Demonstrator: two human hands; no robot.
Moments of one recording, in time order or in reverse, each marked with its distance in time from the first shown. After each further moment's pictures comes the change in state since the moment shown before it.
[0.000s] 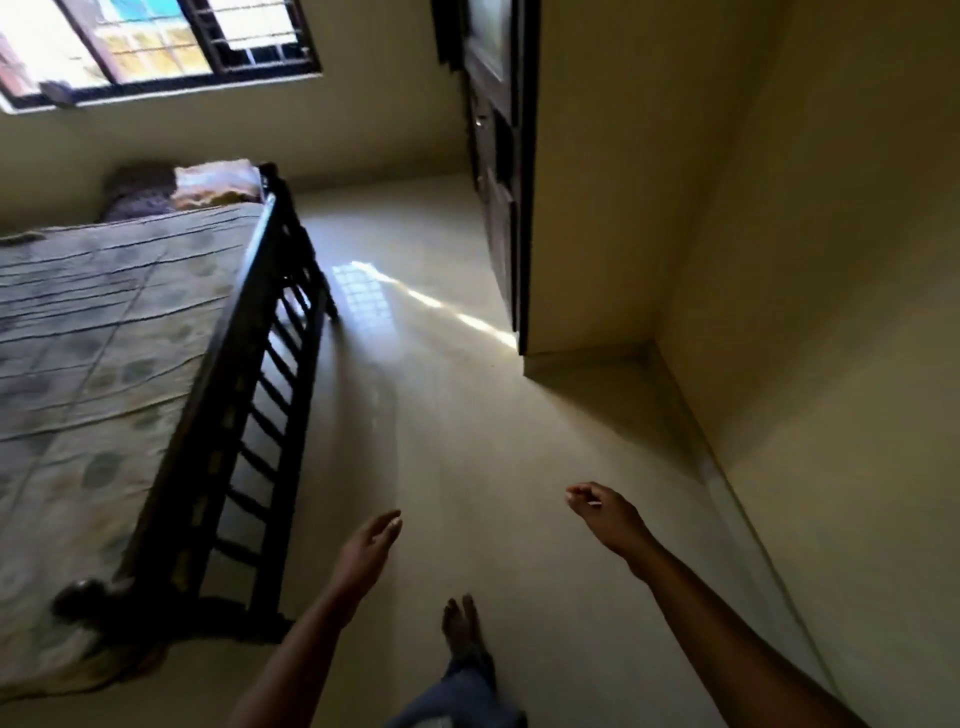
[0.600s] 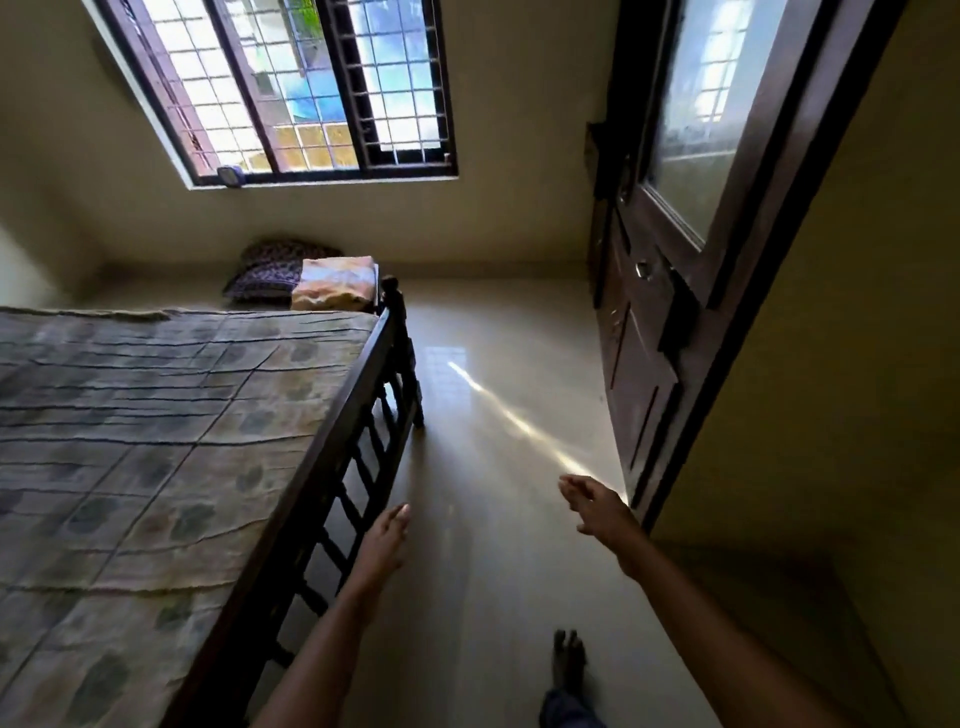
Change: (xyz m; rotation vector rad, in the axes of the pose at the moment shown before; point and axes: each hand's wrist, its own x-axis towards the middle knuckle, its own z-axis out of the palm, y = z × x) left_hand 0.317 0.154 -0.198 -0.472 0.249 -0.039; right_hand 0.351 -0.324 0.069 0.183 -0.159 -0.200
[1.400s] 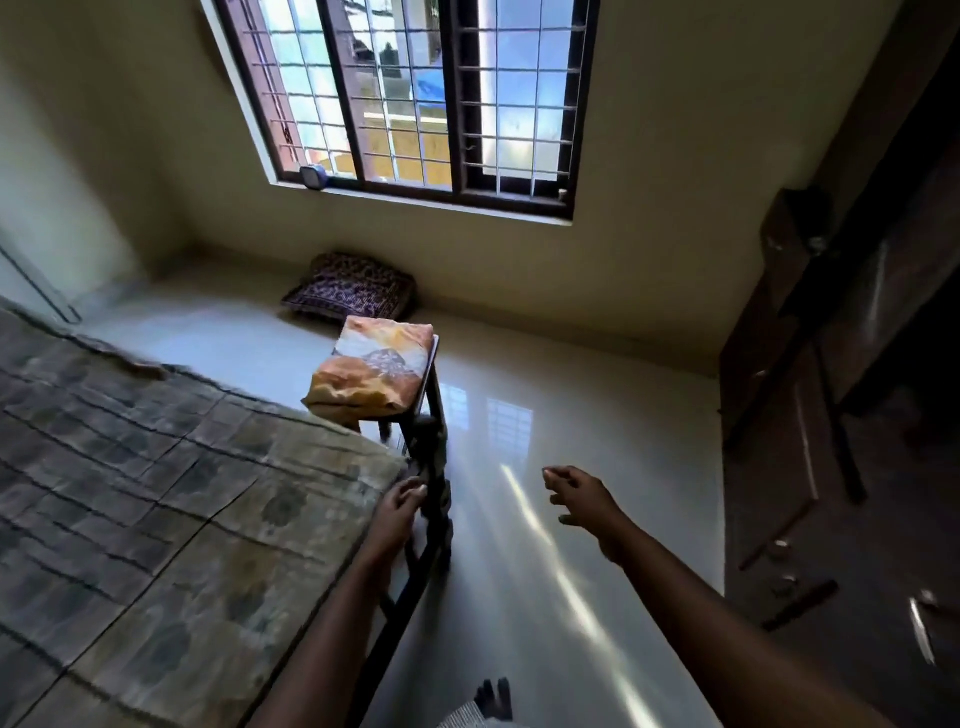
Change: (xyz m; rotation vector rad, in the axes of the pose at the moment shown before) left_hand 0.499 0.272 -0.002 -0.185 0.279 0.011; right_hand 0.545 -0.283 0.067 -0.093 -0.273 -0.018
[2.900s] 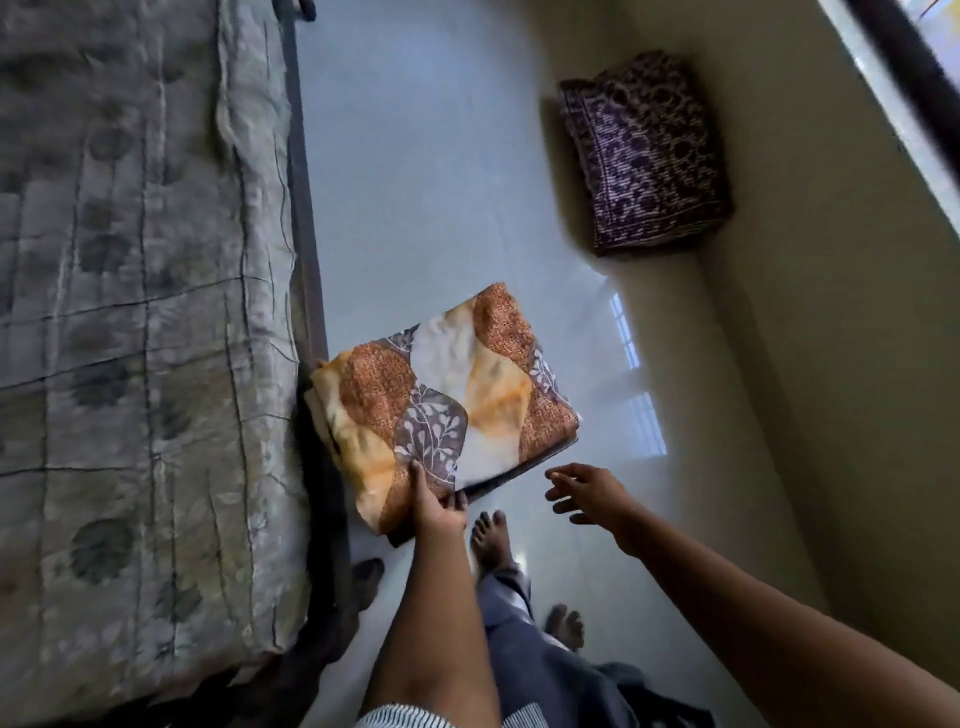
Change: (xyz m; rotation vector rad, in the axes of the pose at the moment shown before) left_hand 0.592 0.054 0.066 -1.866 1.142 -0.618; right_hand 0.687 -0.237 0.178 -0.818 -0.863 0.312
